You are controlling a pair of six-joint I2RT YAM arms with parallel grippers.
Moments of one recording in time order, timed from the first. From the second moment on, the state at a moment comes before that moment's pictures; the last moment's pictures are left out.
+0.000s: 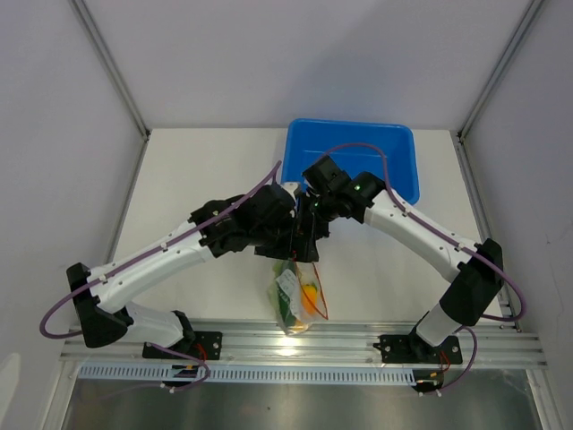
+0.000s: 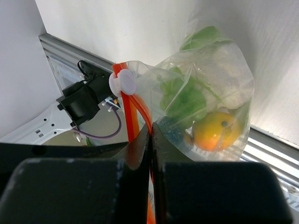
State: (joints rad) left arm -1.01 1.34 1.40 -0.95 0.00 -0.76; right arm 0.81 1.60 1.54 -0.92 -0.33 0.87
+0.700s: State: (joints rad) left arm -1.03 1.35 1.39 -0.91 0.00 -0.87; right arm 0.86 1.55 1.54 -0.93 -0.17 1.05
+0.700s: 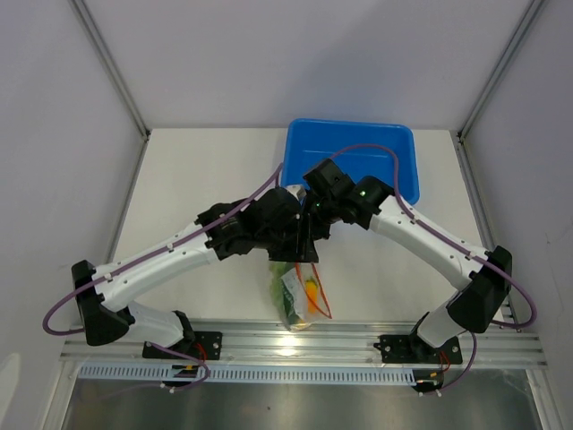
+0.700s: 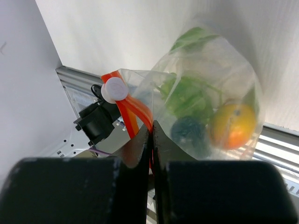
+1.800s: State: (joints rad) left arm -1.05 1.37 1.36 -0.86 0.03 -0.85; right arm 0.86 1.55 1.49 -0.90 -0.13 1.09
